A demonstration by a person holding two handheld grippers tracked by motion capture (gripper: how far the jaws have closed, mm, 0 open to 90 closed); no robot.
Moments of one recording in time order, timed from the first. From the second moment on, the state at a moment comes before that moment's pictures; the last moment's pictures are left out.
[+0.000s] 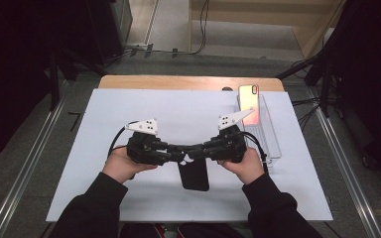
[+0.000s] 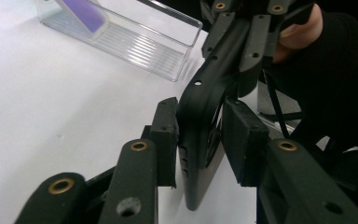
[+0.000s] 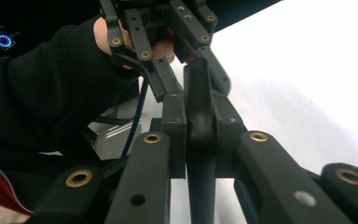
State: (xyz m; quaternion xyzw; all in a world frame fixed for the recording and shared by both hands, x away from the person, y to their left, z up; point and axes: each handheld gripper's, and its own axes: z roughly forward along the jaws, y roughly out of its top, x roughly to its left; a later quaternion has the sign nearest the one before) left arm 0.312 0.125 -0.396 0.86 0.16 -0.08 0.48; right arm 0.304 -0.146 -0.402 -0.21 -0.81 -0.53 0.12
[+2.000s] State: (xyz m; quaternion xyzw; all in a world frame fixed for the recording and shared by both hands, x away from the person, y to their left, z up) left arm 0.319 0.144 -0.369 0.82 0.37 -0.03 0.44; right arm 0.288 -0.131 -0.403 -0.36 -0.78 -0.50 -0.06
